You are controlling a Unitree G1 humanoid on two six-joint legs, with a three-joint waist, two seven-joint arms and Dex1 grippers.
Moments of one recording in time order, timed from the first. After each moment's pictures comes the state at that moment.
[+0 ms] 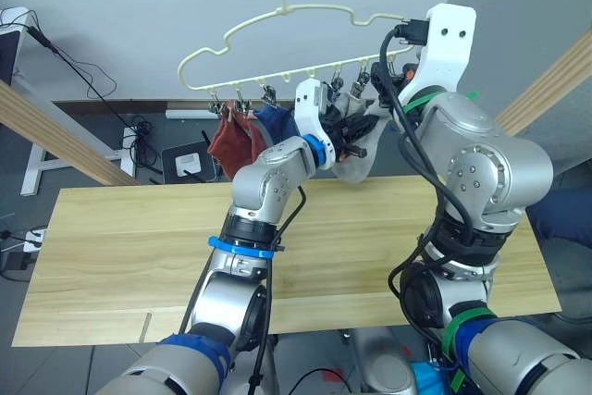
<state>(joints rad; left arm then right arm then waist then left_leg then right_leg) -0.88 -0.03 0.01 0.23 -0.42 0.69 -0.43 -1.00 0.06 -0.22 -0.45 0.11 1.37 -0.10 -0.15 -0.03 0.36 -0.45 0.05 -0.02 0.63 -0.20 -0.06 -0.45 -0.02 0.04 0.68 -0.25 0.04</state>
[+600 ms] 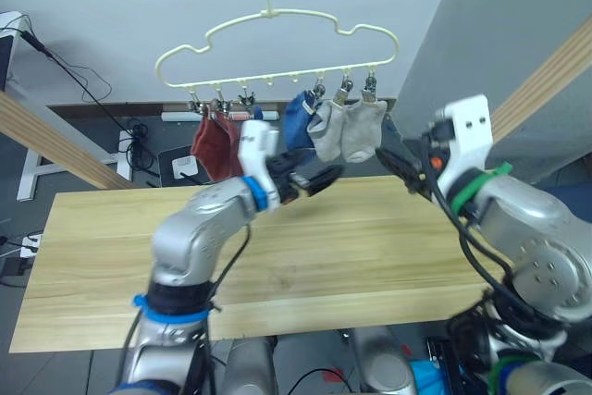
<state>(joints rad) -0.35 0.35 0.10 -0.39 -0.52 0.84 -0.51 -0.40 -0.31 -0.26 -0.93 0.42 1.51 0.32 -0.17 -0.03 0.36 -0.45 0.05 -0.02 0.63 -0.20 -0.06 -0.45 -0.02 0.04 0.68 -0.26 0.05</state>
